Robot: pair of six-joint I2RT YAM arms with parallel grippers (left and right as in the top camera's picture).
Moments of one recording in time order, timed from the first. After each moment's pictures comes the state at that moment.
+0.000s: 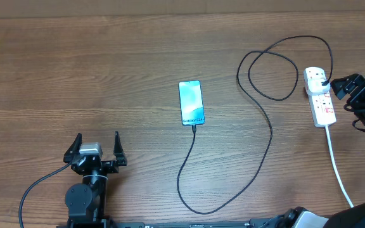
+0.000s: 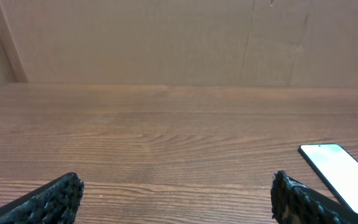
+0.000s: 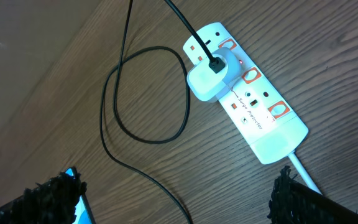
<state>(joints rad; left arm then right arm) 0.02 0.01 0.01 -0.08 -0.01 -0.02 -0.62 1.42 1.25 -0.86 -0.49 0.18</state>
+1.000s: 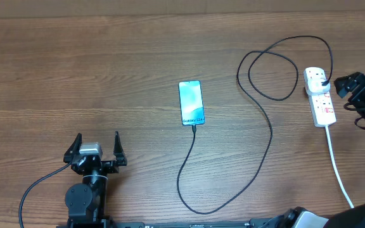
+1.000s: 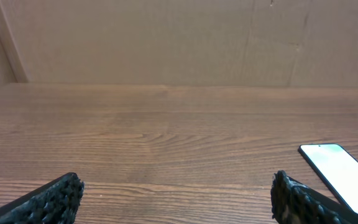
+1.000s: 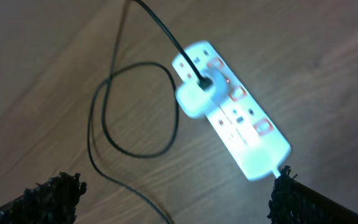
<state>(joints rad) 0.02 0.01 0.01 -0.08 -0.01 -0.02 -0.60 1.41 1.25 -0.79 -0.43 0.17</state>
